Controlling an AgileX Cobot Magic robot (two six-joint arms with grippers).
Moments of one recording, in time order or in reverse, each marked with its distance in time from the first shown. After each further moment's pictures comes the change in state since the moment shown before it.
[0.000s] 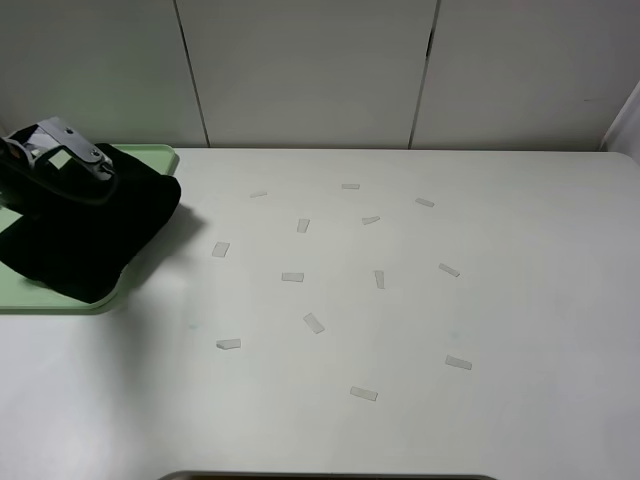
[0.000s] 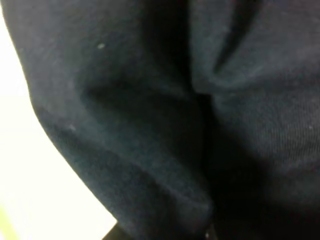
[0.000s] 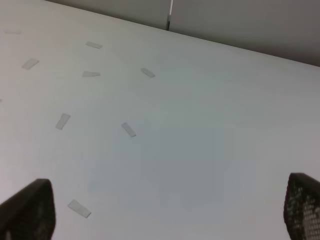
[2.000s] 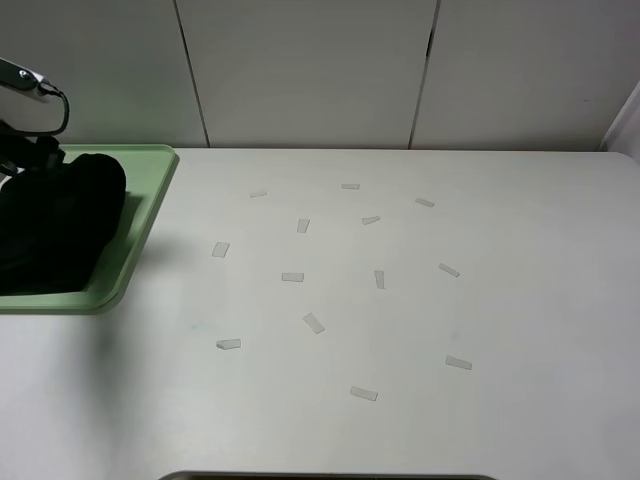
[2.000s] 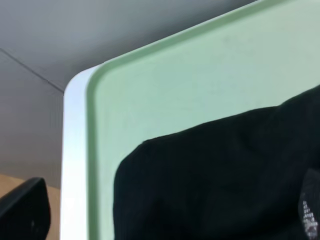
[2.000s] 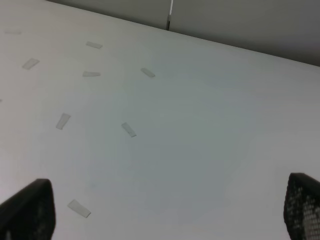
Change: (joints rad) left arm 0.096 -0.126 0.058 -0.008 -0.331 -0.239; right arm 0.000 0.000 0.000 0.000 0.000 0.000
